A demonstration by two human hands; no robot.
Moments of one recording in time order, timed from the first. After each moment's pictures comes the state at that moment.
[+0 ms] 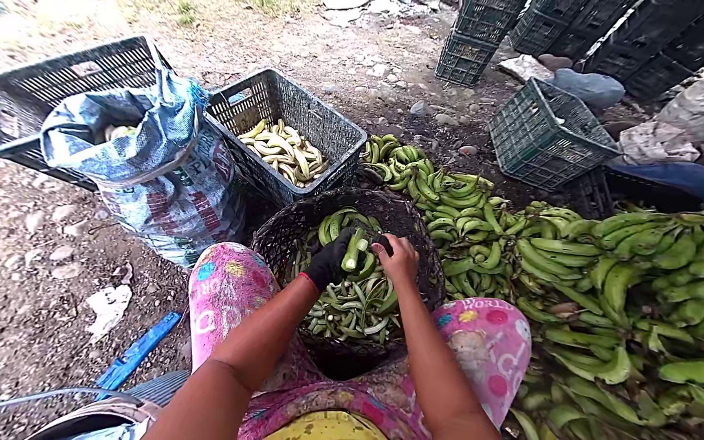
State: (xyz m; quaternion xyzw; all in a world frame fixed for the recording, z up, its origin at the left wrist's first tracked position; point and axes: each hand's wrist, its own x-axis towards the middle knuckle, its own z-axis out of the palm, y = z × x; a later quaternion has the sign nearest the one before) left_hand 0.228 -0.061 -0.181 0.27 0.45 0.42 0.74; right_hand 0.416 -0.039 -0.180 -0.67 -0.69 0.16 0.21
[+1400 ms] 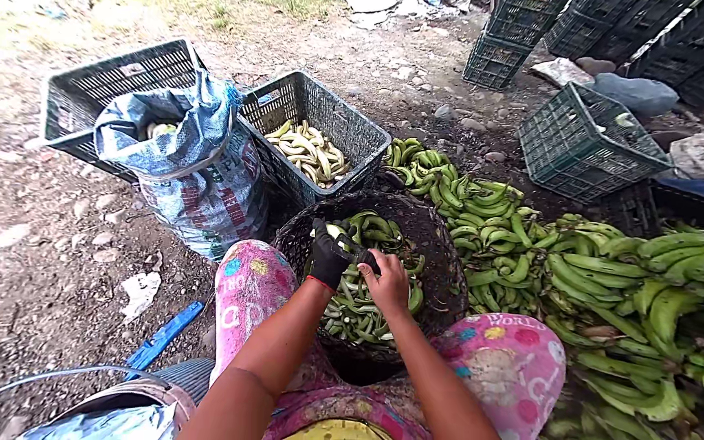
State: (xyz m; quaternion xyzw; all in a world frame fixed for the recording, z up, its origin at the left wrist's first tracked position) left_hand 0.197 -0.046 -0.196 0.00 0.24 0.77 0.59; right_hand 0.349 -0.099 -0.176 -0.58 -0.75 0.14 0.28
